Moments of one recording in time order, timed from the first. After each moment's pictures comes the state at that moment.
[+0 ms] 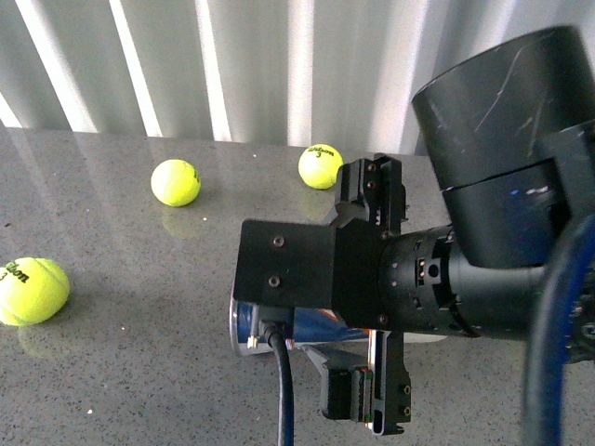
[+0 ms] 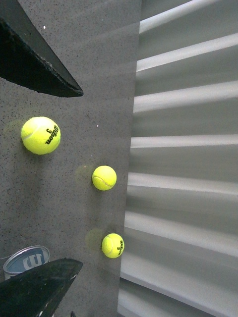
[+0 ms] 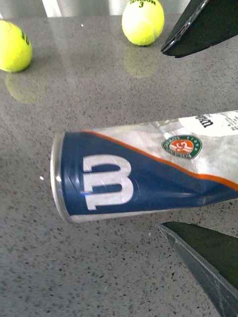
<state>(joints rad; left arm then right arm) 0.00 0.00 0.02 0.00 0.00 0.00 0.52 1.86 0.77 0.37 -0.21 -1.06</state>
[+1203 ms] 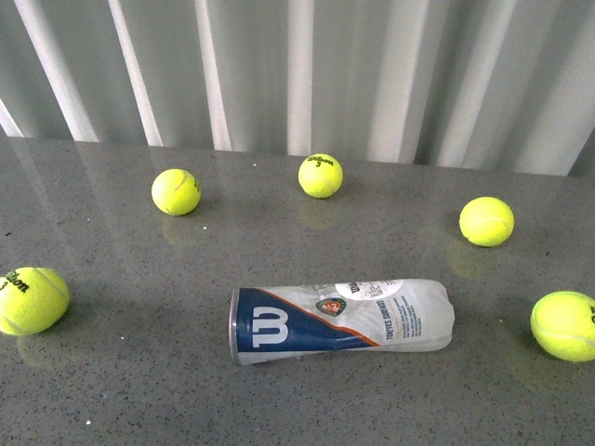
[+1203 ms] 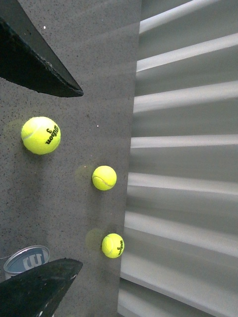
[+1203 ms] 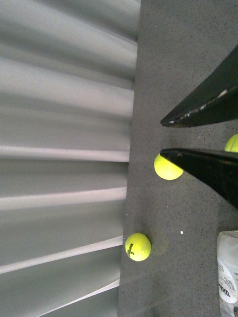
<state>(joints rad) 0.00 0.00 0.02 0.00 0.00 0.00 0.00 0.82 0.13 0.68 0.00 -0.02</state>
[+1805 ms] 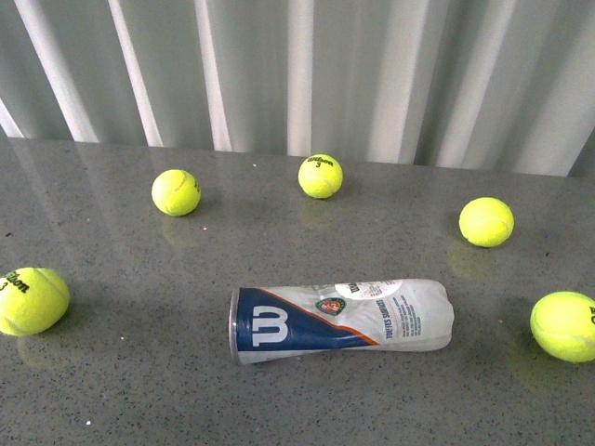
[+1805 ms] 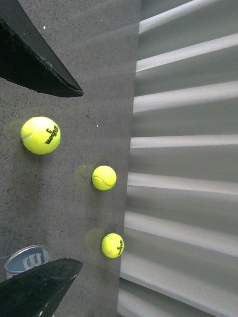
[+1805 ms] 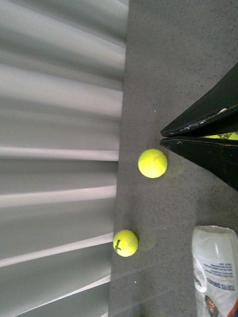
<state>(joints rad) 0.00 0.00 0.02 0.00 0.00 0.00 0.00 0.55 0.00 0.54 0.00 -0.01</state>
